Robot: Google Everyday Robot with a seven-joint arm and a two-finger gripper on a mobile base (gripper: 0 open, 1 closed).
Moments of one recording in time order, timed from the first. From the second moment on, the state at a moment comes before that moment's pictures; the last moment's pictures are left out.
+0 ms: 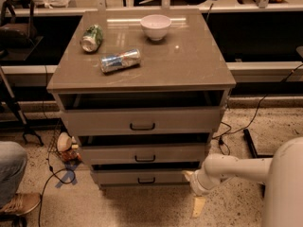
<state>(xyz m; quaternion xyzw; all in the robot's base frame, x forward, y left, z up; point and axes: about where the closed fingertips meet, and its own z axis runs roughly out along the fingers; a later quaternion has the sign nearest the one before) 0.472 -0.158 0.336 -0.73 0.66 0.13 0.15</state>
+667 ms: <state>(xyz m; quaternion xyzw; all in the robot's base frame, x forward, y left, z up) 0.499 -0.164 0.301 -0.71 0.68 0.11 0.16</state>
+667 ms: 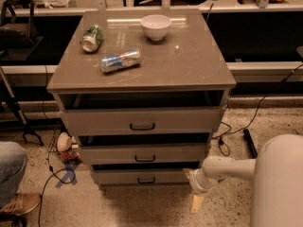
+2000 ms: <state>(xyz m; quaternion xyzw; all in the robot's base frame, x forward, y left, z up) 0.542 -0.140 0.227 -0.71 0.67 0.09 0.19</state>
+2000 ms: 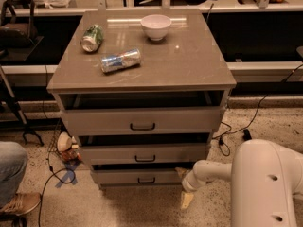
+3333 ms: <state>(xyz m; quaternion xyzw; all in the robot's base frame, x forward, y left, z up) 0.599 -0.118 0.160 -0.71 0.68 0.09 0.18</state>
